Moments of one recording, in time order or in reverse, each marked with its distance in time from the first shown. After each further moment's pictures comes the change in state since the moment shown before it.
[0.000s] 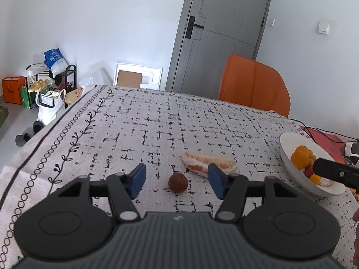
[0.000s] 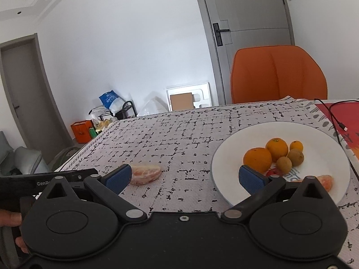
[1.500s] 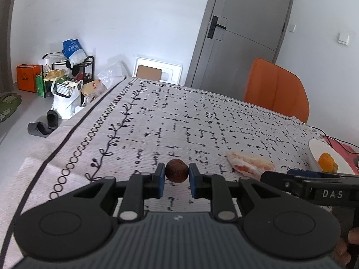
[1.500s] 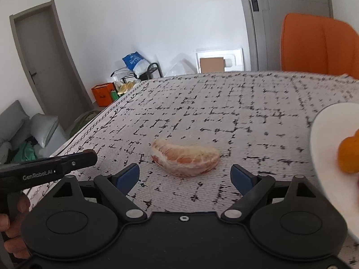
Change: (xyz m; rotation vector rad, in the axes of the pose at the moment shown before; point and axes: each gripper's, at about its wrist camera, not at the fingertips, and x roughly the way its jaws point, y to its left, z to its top) left arm 0.003 0.056 0.001 -0.077 0.006 0.068; right arm 0.097 0.059 -0.007 -0.052 0.212 0.133
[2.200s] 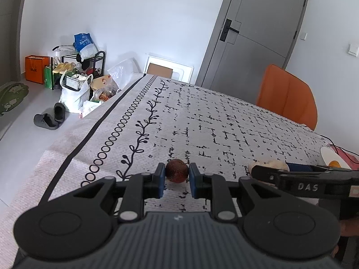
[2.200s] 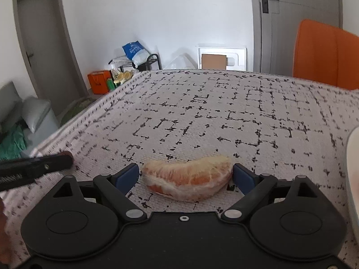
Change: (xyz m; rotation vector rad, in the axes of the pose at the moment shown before) left arm -0.001 0.034 -0.002 -0.054 -0.002 0.020; right arm 0.042 0.027 0.010 -0.120 0.029 -0.067
